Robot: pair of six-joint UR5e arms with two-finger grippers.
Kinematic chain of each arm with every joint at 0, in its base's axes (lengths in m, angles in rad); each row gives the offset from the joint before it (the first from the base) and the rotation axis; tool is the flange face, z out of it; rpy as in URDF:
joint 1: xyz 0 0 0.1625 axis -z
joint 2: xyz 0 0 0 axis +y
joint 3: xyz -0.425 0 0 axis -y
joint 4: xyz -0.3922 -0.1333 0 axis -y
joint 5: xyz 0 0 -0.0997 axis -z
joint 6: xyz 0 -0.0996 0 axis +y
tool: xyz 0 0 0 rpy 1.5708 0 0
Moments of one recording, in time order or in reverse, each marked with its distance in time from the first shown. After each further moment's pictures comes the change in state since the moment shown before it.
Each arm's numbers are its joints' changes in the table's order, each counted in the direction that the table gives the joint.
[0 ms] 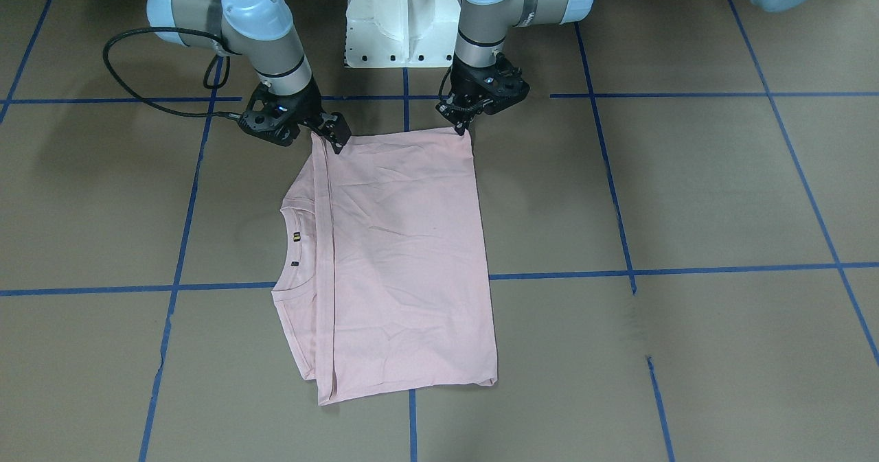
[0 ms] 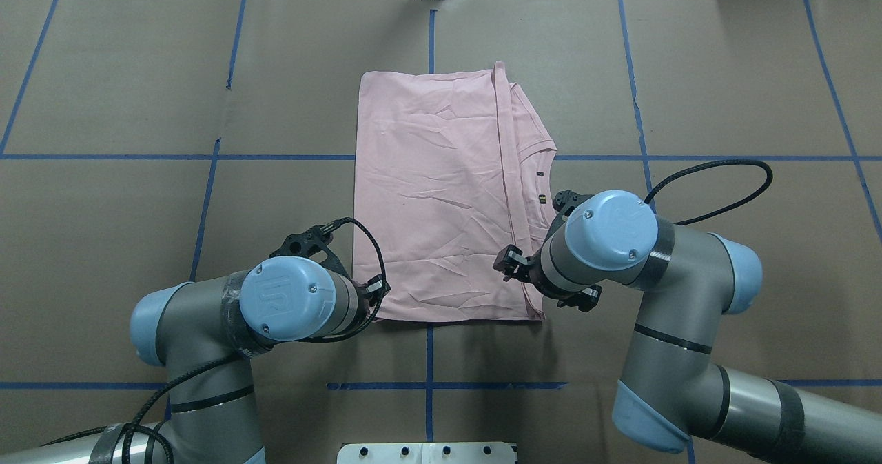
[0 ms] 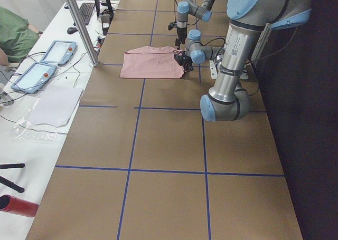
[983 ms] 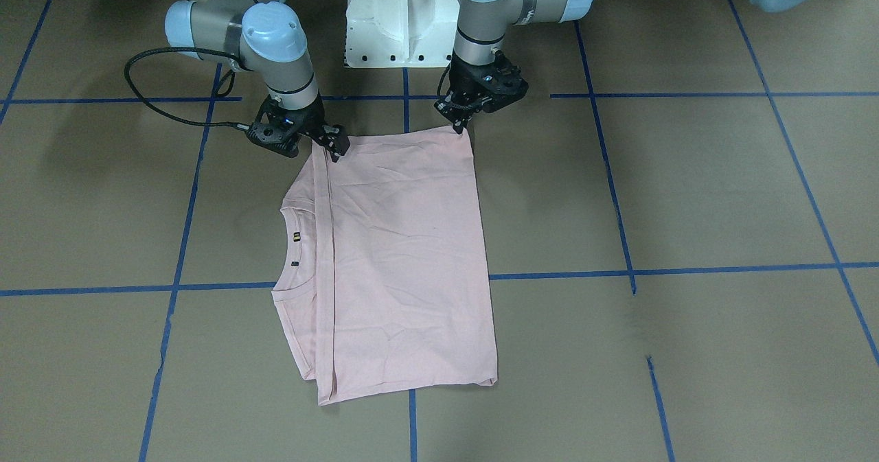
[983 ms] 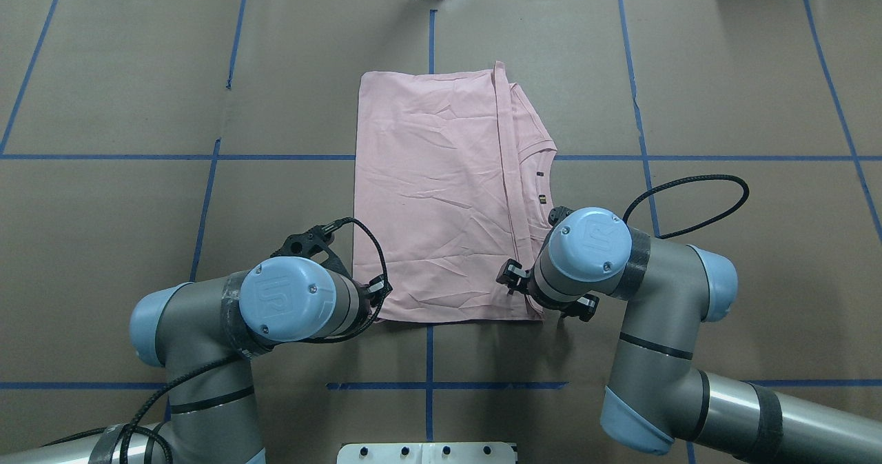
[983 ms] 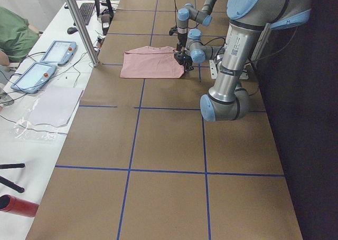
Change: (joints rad) left arm -0.001 0.002 -0.006 0.000 -0.001 0.000; right arm 0.023 -0.008 -0.071 -0.007 -0.008 0.004
